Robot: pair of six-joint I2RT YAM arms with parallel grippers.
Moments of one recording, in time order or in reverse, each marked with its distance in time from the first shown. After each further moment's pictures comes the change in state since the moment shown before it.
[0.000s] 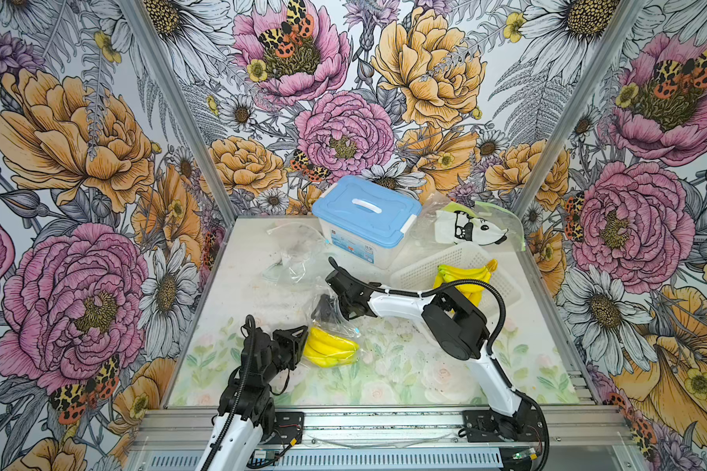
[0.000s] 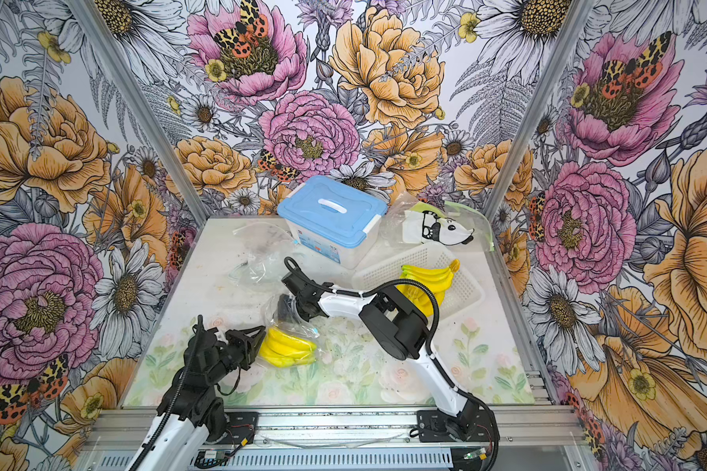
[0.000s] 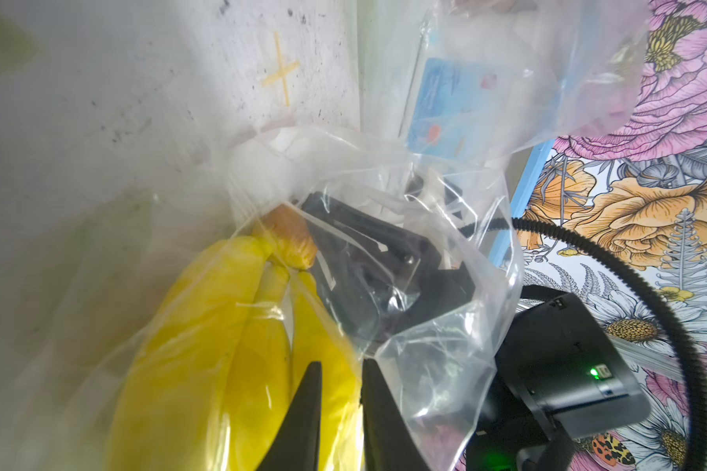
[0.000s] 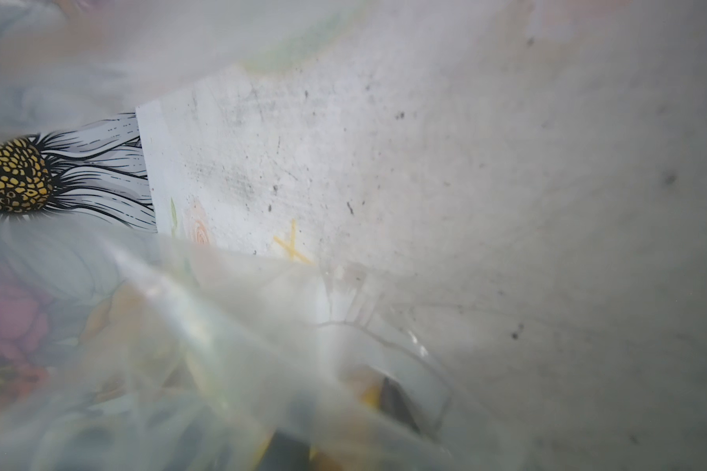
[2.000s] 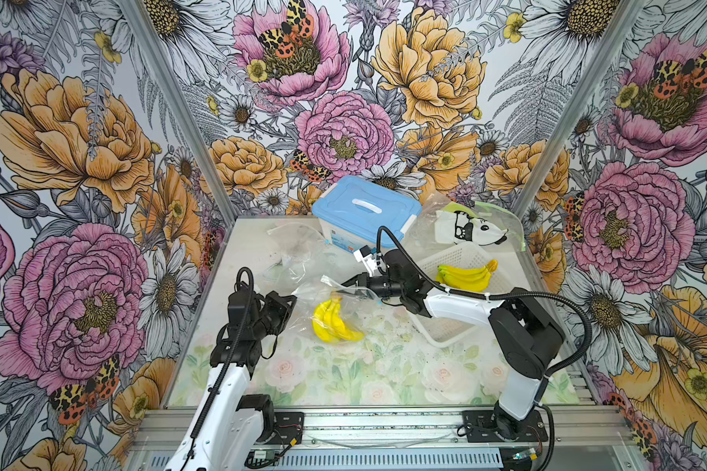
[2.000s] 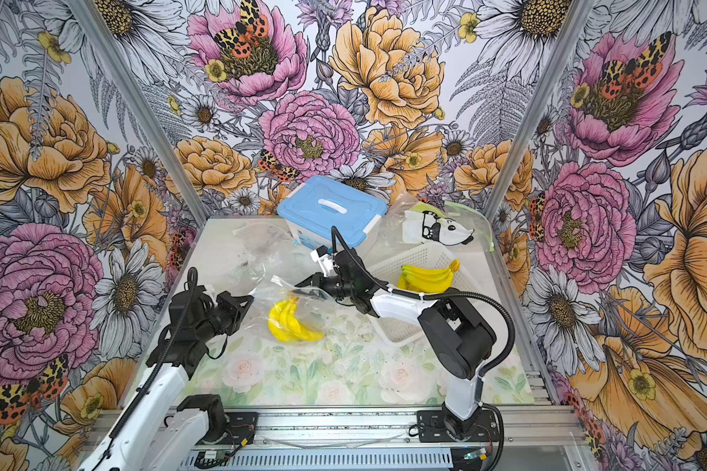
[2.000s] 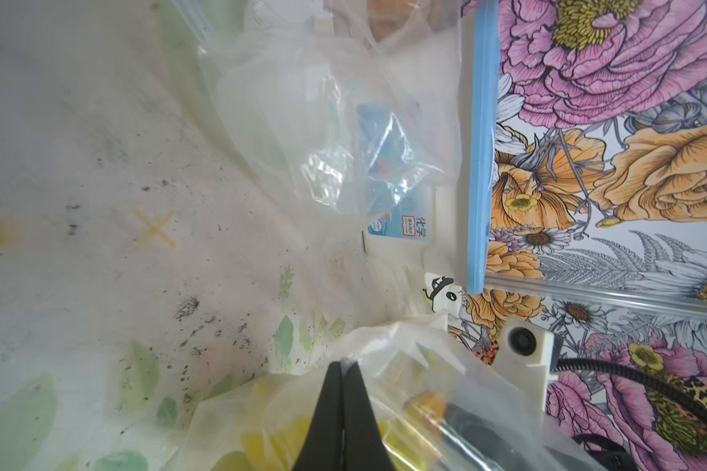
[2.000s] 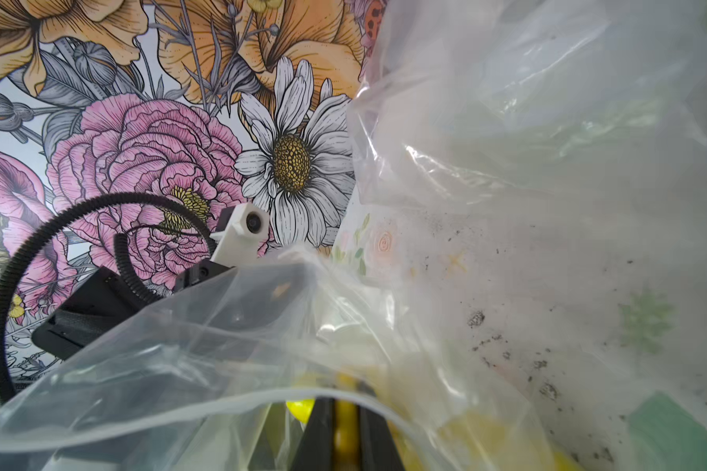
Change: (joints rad) left arm 0.203 0.450 0.374 -0.014 0.084 0.427; right arm -0.216 -0.498 -0.540 0.541 -0.279 -0.078
